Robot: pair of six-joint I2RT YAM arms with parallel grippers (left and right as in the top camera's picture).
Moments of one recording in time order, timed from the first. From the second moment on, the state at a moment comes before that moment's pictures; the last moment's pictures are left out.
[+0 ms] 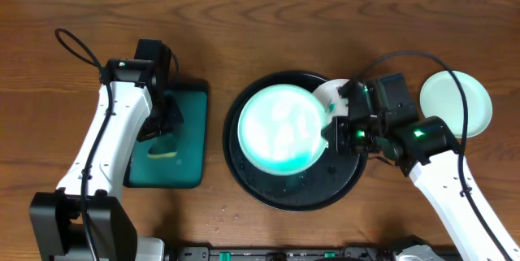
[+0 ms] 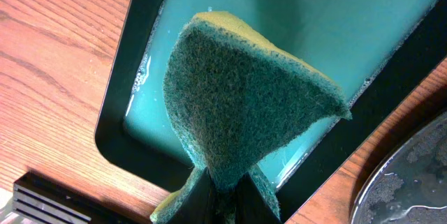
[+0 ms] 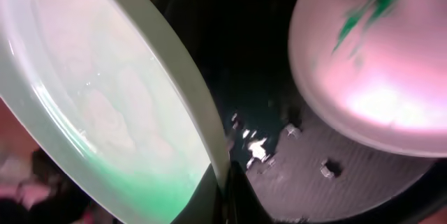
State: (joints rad) left arm -0.07 1.59 1.27 -1.25 -0.13 -0.50; right arm 0.33 1.23 1.02 -0.87 -0.38 0.36
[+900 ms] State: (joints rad) left arm -0.07 1.59 1.27 -1.25 -0.13 -0.50; right arm 0.71 1.64 1.63 -1.23 0.60 0.20
